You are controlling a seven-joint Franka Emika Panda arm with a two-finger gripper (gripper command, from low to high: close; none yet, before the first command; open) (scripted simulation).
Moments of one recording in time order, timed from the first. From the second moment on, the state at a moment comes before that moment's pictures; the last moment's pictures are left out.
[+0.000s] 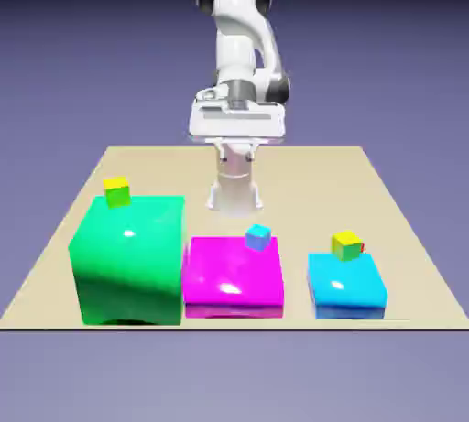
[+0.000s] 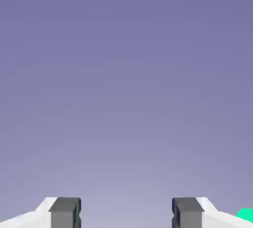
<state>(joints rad) 0.04 -0.53 0.02 -2.81 0.02 3.06 0.73</state>
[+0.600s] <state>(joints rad) 0.41 0.13 0.53 -2.84 0.44 3.51 0.42</state>
